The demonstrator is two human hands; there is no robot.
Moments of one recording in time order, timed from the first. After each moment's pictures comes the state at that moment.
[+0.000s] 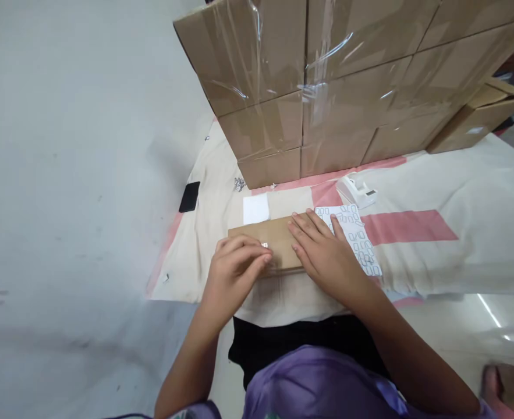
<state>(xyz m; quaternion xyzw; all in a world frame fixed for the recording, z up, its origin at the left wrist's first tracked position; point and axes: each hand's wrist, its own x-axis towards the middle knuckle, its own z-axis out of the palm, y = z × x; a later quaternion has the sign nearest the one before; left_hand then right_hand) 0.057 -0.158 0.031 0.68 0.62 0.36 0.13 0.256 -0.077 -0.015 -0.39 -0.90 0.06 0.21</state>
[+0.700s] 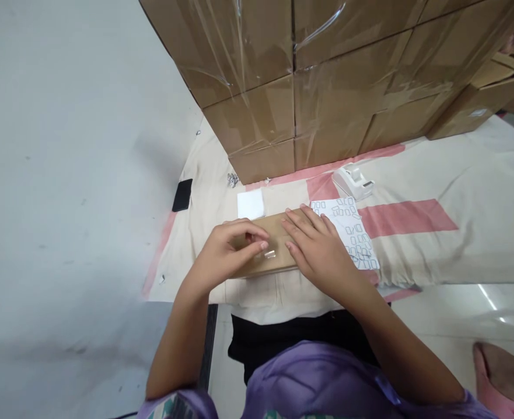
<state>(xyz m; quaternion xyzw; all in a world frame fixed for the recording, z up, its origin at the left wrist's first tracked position) 0.045 -0.115 0.046 0.67 0.57 0.34 0.33 0.258 -0.075 -0.022 -0.39 -0.89 0.10 0.22</state>
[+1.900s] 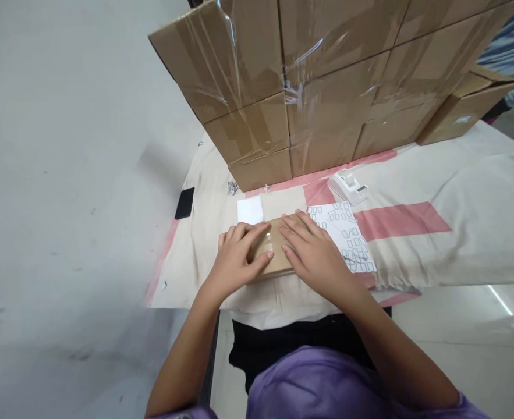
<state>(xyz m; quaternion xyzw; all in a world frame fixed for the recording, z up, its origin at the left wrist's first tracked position) 0.052 -0.124 0.011 0.74 0.64 0.14 0.12 0.258 -0.074 -0.028 -0.38 -0.88 0.12 0.26</state>
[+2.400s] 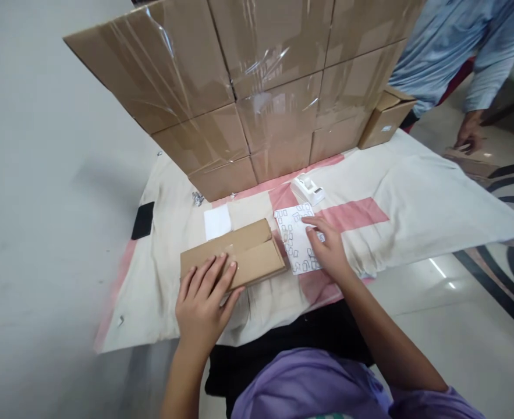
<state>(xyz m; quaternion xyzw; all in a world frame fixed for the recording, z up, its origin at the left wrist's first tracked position) 0.060 -0.167 -0.039 0.78 0.55 0.21 -0.22 0.343 -0.036 -0.103 -0.48 -0.66 0.28 0.51</state>
